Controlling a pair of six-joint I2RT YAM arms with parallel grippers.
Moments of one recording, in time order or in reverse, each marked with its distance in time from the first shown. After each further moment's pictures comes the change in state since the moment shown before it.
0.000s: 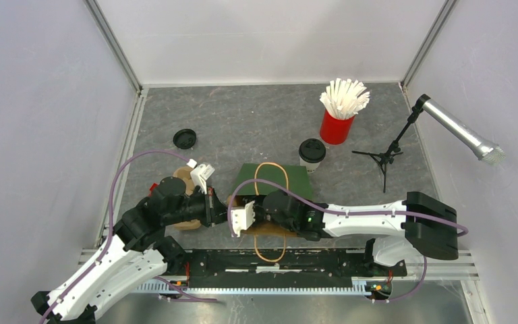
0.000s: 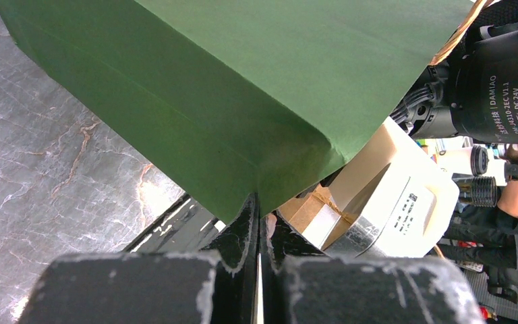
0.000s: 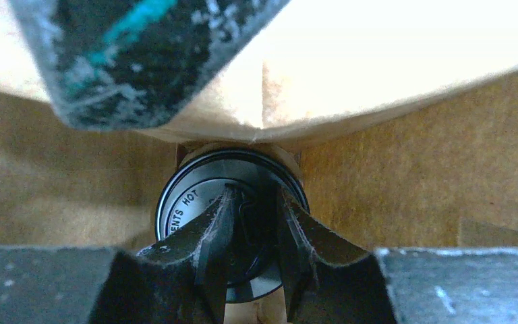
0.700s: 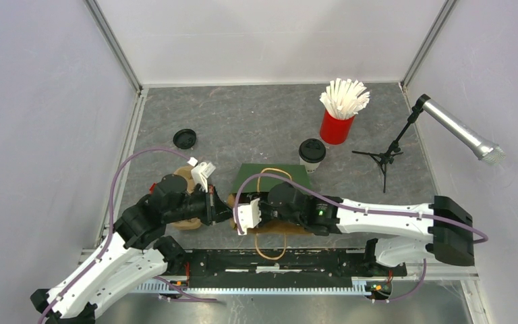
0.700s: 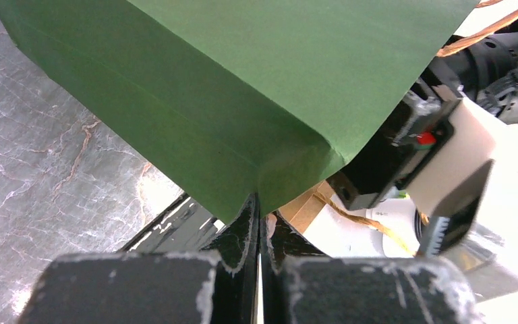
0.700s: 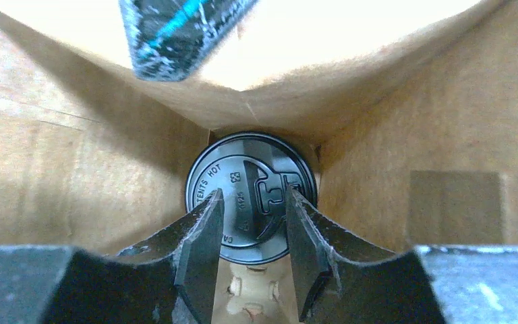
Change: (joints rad) left arm 0.000 0.027 0.022 -0.013 -0.007 0.000; right arm -0.017 -0.105 0.090 -0.274 -0.129 0.081
